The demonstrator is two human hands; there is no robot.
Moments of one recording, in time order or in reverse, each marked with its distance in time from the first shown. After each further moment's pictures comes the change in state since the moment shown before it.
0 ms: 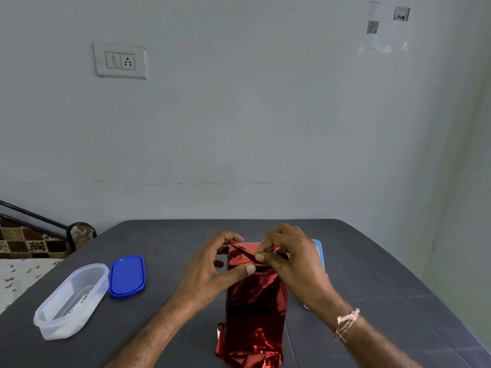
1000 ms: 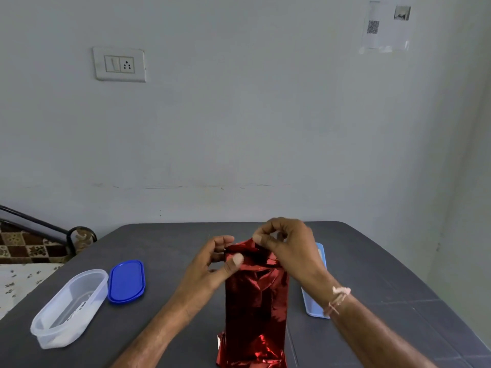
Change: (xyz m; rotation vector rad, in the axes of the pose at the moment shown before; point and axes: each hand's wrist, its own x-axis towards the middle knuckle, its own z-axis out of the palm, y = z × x) left_hand 0.000 0.002 -0.005 -0.204 -0.018 -0.214; right_hand 0.035 -0.006 -0.001 0.175 -0.051 0.262
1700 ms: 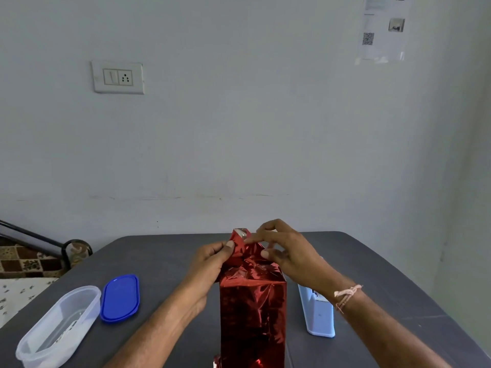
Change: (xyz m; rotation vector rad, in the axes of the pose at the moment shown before) left_hand 0.047 0.025 0.016 -0.261 0.082 -0.215; right_hand 0.037 0.034 -0.020 -0.259 -0.288 -0.341
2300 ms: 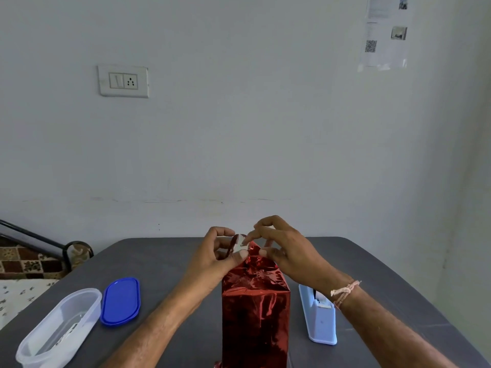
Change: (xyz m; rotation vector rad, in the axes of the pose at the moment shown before) left_hand 0.003 0.011 -0.009 0.168 -0.021 0.215; right_hand 0.015 -0.008 -0.006 -0.114 -0.009 -0.085
